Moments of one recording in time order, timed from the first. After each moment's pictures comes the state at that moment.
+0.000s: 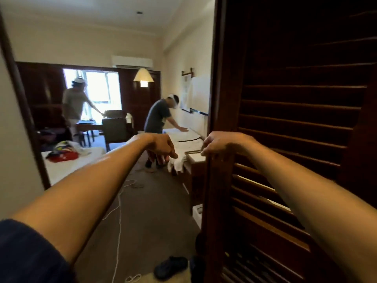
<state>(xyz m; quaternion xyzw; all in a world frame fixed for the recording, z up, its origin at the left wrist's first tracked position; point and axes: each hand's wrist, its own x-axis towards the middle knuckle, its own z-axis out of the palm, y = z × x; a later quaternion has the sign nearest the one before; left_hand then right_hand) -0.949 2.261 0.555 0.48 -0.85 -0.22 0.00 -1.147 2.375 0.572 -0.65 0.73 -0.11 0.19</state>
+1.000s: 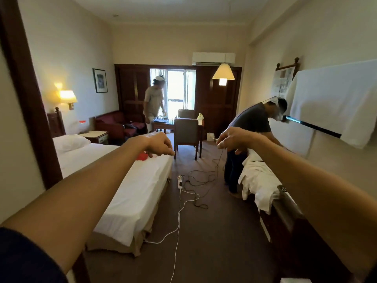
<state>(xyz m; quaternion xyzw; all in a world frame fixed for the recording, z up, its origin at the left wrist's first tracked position) -0.701 1.695 0.539 0.61 -0.78 -0.11 0.07 -0.981 1.659 0.550 -0.77 0.60 -0.14 0.17</state>
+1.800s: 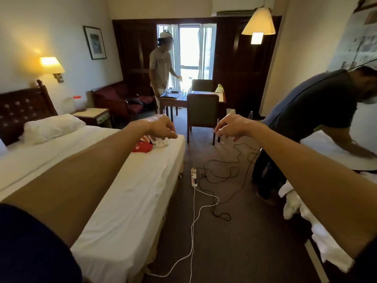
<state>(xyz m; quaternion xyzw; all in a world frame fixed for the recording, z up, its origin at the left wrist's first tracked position) -0.585 1.068 0.467 0.64 -0.75 -0.14 0.07 -0.853 1.014 0.454 -0.80 0.56 -0.13 0.19</state>
